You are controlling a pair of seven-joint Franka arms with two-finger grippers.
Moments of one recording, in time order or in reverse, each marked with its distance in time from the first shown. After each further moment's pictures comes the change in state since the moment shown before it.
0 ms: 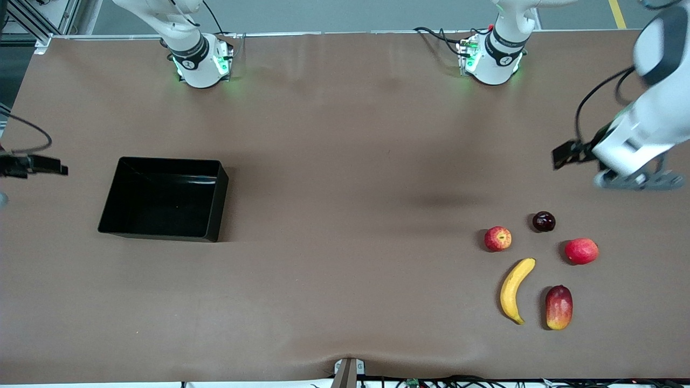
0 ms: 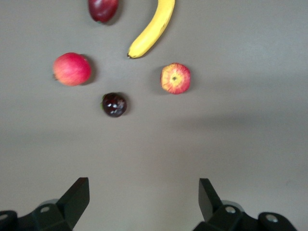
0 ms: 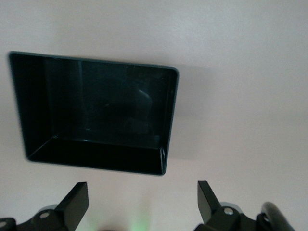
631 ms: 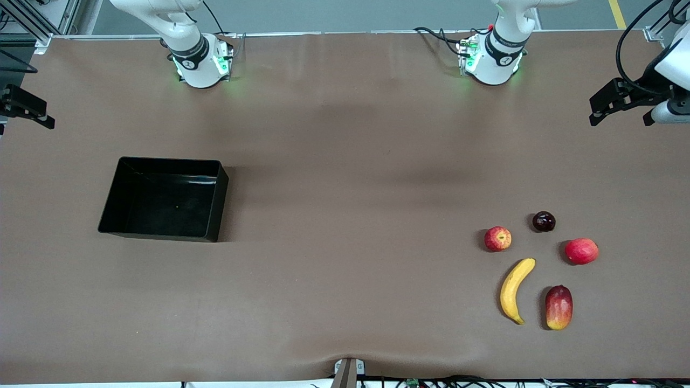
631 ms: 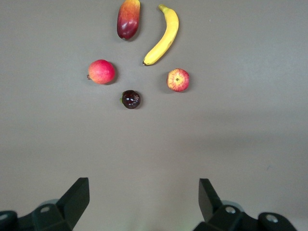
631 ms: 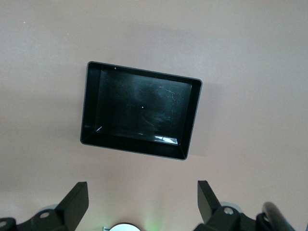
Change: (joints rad) left arm 0.010 -0.191 0.010 0.163 0.000 -0.252 0.003; right arm 0.139 -0.281 0.005 0.059 -0.001 -0.160 0.084
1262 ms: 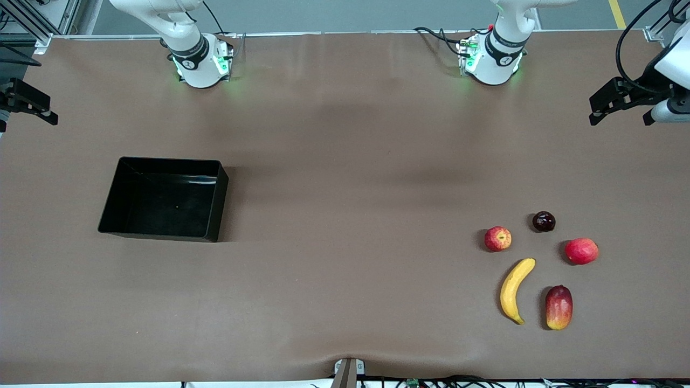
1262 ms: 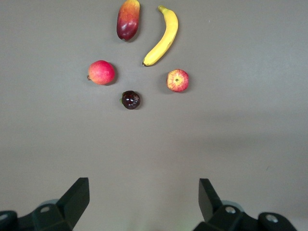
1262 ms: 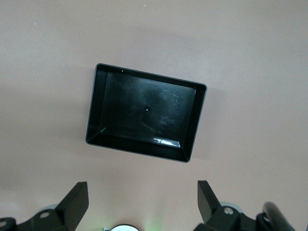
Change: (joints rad) left arm -0.001 -0.008 -0.001 0.001 0.000 0.000 0.000; right arm 0.037 -0.032 0.004 0.001 0.000 0.000 0.000
